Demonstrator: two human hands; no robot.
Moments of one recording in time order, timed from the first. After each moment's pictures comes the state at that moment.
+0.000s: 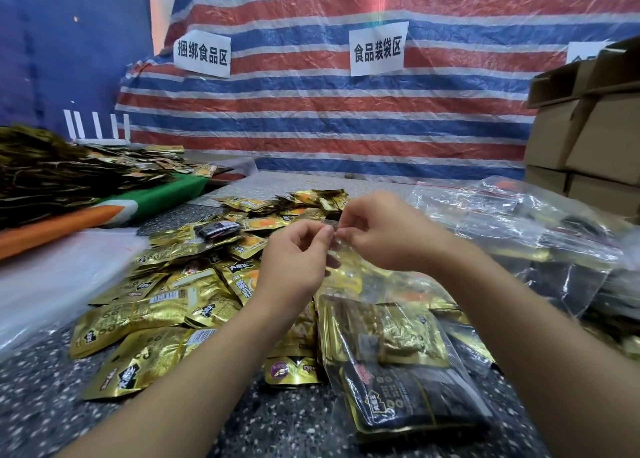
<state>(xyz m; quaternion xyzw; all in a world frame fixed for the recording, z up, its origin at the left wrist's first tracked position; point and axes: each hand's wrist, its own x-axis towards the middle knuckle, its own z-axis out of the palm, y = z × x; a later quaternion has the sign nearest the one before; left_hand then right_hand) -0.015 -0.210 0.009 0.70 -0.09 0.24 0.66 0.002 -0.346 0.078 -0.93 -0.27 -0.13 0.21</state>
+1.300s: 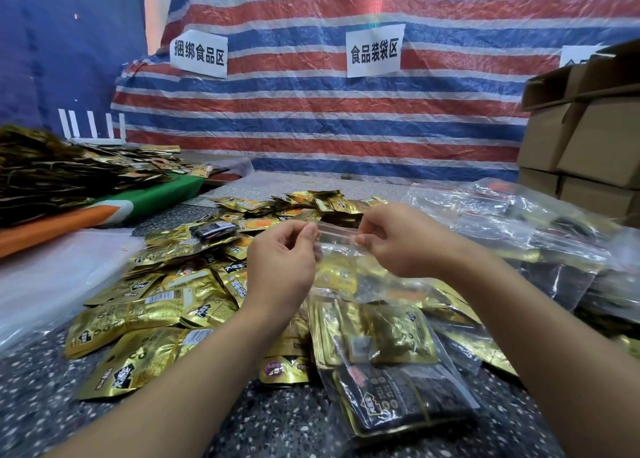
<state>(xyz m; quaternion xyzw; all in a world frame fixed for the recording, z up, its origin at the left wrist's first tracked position) -0.018 -0.207 0.008 0.69 -0.06 0.32 0.65 0.005 -0.368 0.075 -0.96 -0.22 -0.13 0.14</state>
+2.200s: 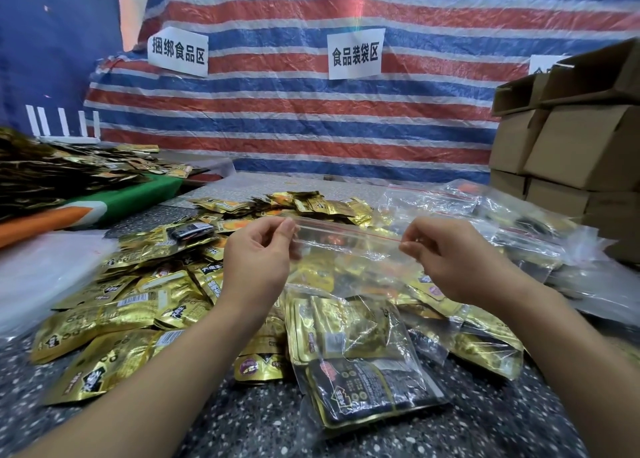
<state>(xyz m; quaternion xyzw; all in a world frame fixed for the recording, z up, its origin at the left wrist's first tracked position) -0.021 -0.208 0.009 0.67 -0.09 0.30 0.67 -0.017 -0.456 0.052 -0.92 -0.23 -0.23 0.23</state>
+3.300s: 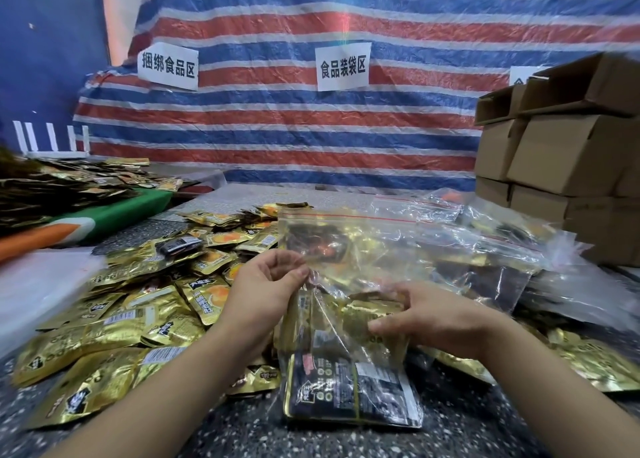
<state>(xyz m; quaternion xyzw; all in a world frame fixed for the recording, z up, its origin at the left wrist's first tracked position) -0.026 -0.221 0.000 0.65 -0.07 0.11 0.75 -0.031 -0.456 0.019 -0.78 -0.17 0.18 0.57</state>
